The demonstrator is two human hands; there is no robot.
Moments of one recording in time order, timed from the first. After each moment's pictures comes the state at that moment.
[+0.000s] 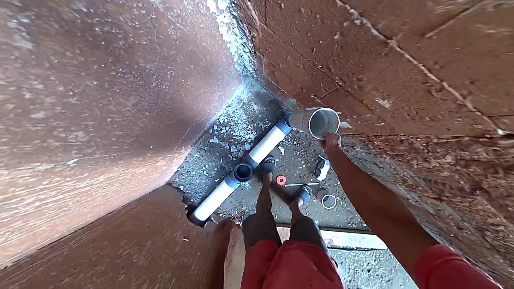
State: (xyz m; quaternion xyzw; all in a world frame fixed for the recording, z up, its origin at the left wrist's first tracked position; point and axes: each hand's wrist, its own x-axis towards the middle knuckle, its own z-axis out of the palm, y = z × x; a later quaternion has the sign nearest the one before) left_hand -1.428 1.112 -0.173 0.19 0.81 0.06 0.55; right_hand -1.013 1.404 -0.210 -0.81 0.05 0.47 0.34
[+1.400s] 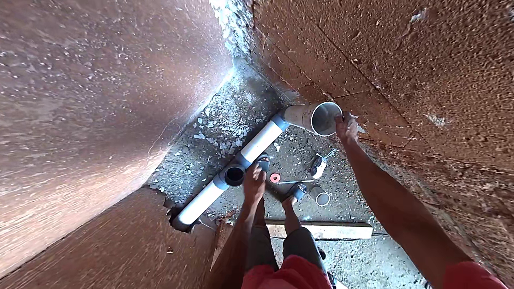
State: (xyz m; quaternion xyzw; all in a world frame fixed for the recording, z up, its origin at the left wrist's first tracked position) left_hand -1.297 1.329 -0.241 0.31 0.71 0.17 0.61; right_hand -0.972 1.478 -0.269 -0.87 -0.38 0.31 -0.02
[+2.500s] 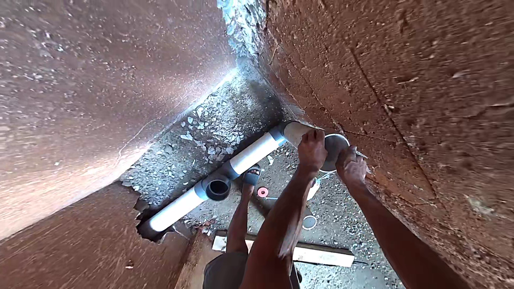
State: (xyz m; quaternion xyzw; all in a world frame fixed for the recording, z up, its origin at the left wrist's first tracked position) left_hand -1.085 1.513 -0.313 0.58 0.67 0.12 0.45; right_hand -0.991 1.506 -0.259 -0.80 -0.44 0.25 -0.32
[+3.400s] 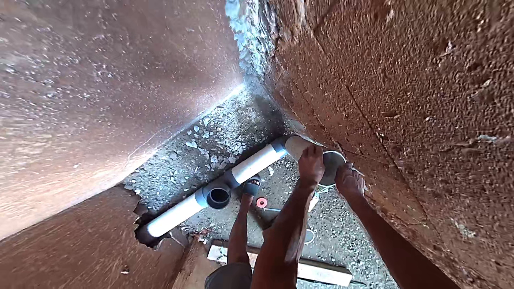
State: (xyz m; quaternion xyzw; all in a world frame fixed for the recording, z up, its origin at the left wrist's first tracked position) left_hand -1.091 1.526 -0.311 0.56 0.68 0.11 0.47; right_hand -0.993 1.524 -0.257 -0.77 -0.44 0.28 -0.38
